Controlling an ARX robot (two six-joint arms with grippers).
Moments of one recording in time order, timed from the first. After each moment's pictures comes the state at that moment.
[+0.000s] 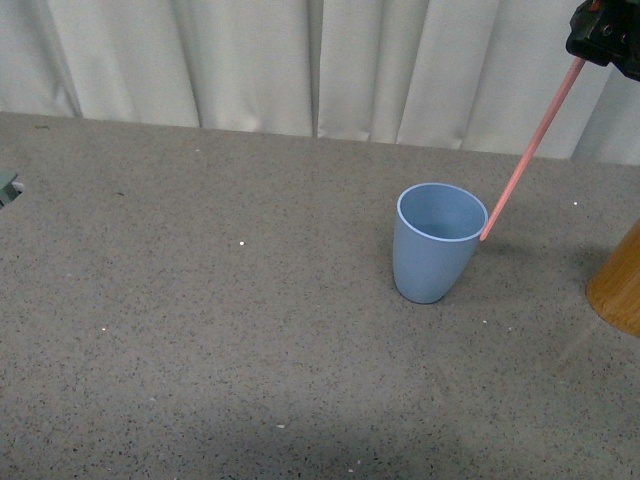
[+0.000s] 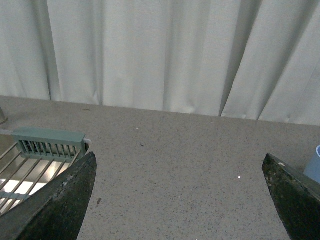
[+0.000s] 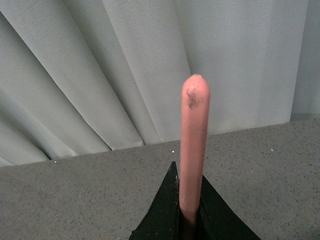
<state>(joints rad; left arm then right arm) 0.00 0.00 0.02 0.00 0.00 -0.01 0.26 1.70 0.77 0.72 0.23 0.36</state>
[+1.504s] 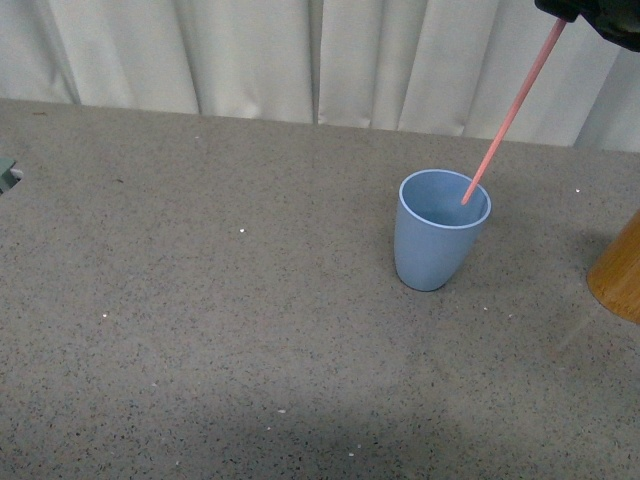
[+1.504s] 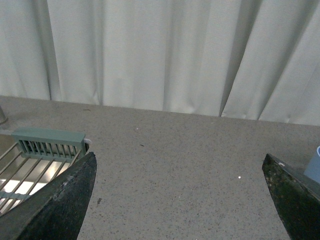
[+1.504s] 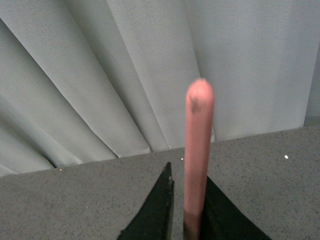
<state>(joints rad) 0.00 0.00 0.02 0.00 0.00 -0.01 0.28 1.76 0.88 0.66 0.25 0.39</state>
